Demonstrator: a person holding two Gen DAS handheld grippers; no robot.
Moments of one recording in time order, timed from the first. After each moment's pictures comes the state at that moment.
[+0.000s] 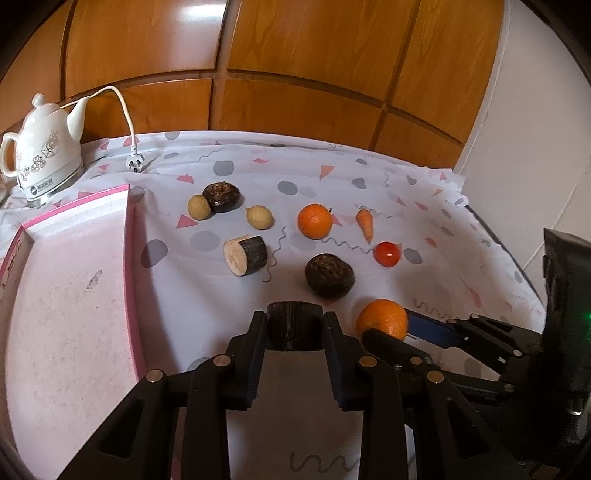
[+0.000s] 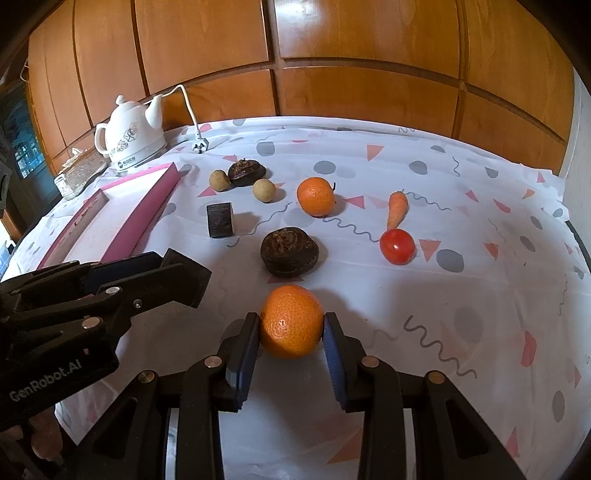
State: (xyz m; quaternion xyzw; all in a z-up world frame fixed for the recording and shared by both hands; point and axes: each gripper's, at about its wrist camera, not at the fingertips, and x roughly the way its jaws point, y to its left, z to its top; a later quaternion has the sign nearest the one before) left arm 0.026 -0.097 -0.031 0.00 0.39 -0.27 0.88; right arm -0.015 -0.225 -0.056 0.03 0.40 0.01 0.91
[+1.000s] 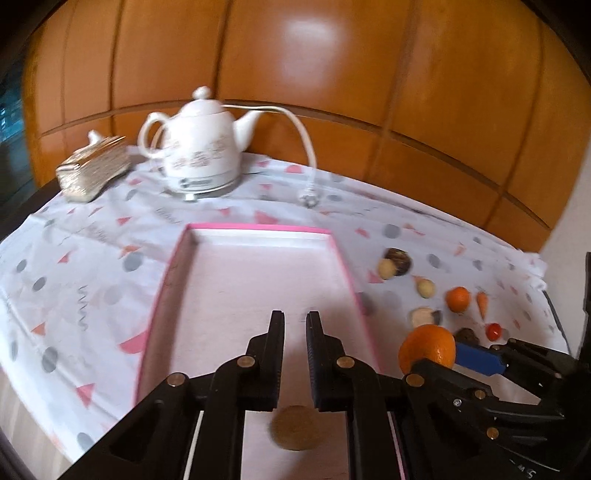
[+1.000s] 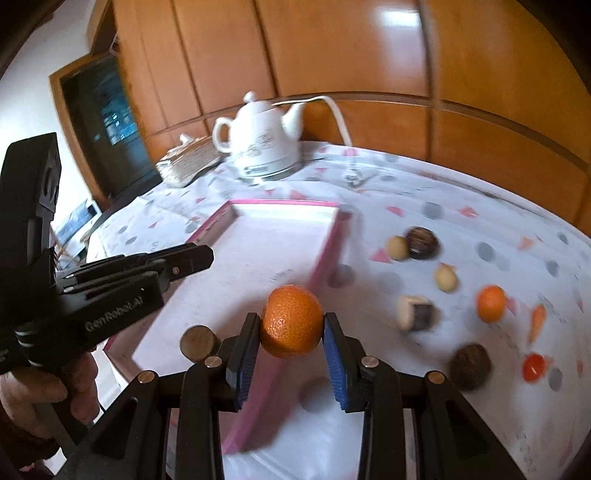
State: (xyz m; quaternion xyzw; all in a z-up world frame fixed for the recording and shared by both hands) left arm 0.050 0.062 0.003 -0.07 0.36 -0.07 0.93; right arm 0.037 -0.100 -0.005 0.00 0.39 0.21 0.90
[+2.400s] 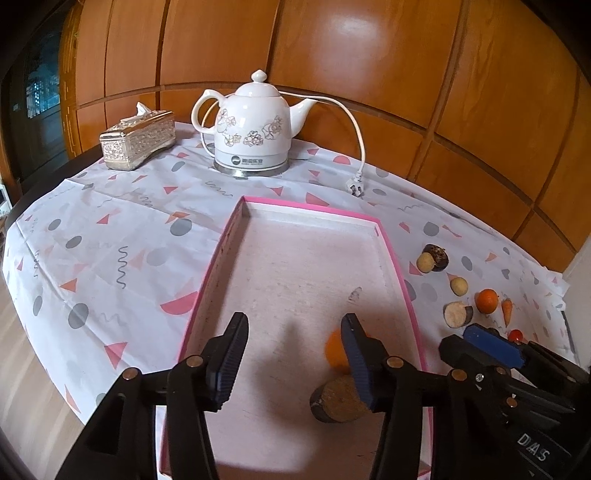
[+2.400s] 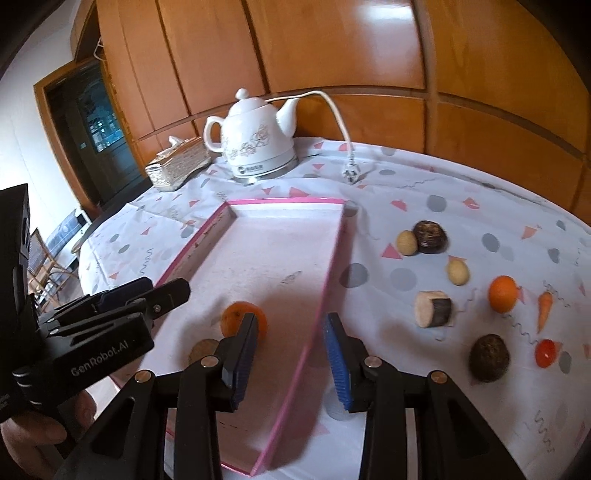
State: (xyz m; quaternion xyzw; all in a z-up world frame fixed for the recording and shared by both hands) left arm 0.033 0.081 -0.005 -0.09 0.38 -0.01 0.92; right arm 0.035 -0.087 -0.008 0.02 0.39 0.17 0.90
